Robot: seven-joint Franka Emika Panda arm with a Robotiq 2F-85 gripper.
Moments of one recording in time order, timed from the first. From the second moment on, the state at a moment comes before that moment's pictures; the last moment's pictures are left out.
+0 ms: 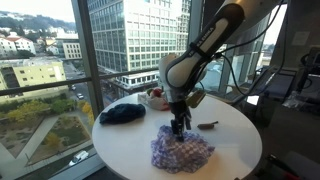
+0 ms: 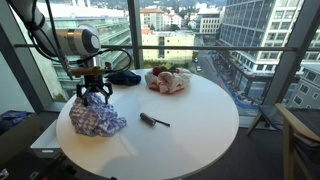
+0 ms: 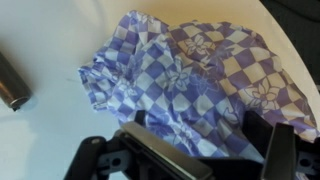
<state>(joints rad) 0.23 0.37 0.19 -2.16 -0.15 2.20 -0.06</state>
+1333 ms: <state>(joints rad) 0.16 0.45 0.22 -2.08 -0.07 2.16 -0.43</state>
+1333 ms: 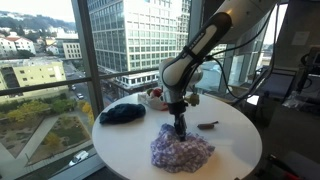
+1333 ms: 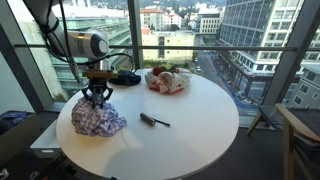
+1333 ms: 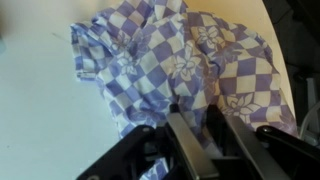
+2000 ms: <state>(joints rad) 0.09 0.49 0.23 -1.97 0.14 1.99 -0.43</state>
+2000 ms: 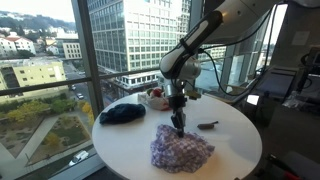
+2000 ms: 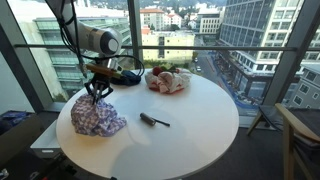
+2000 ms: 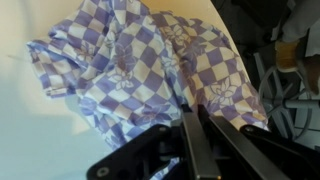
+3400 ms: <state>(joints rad) 0.18 0.33 0.24 -2.05 0.06 2.14 -0.18</state>
